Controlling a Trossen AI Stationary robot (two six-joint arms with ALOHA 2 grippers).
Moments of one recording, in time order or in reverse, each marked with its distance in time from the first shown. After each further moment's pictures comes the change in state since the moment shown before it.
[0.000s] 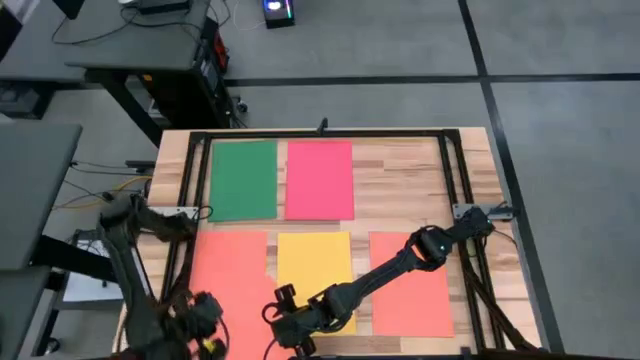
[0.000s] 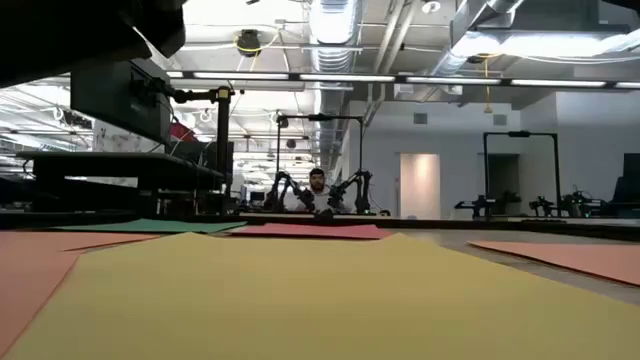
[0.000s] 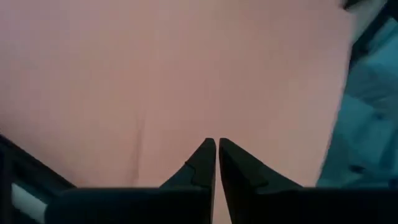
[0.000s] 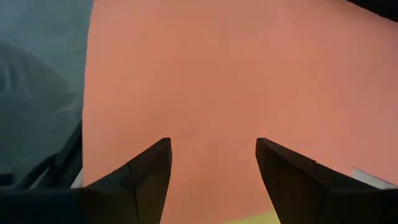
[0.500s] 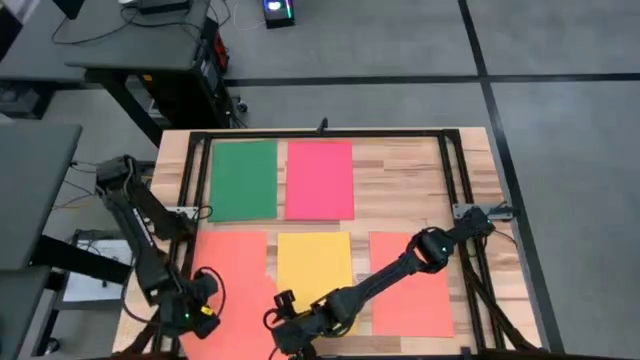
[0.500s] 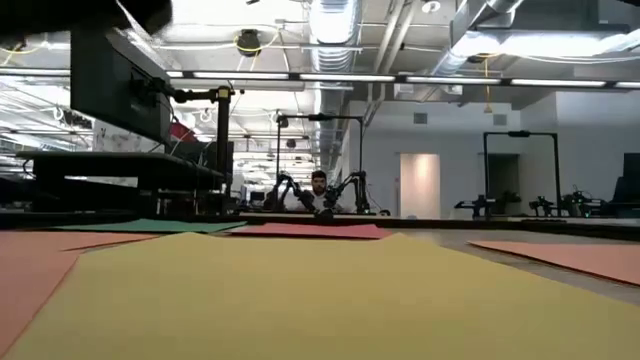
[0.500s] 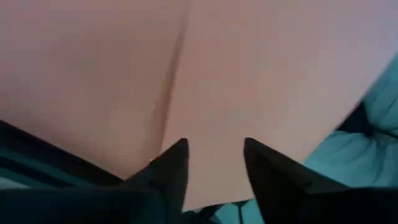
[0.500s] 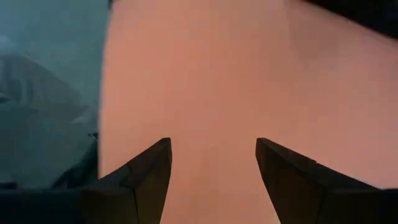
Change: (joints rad) left arm 0.021 -0.305 -0.561 0.531 0.309 -0.086; right arm 0.035 0.000 0.000 0.061 0.000 -0.037
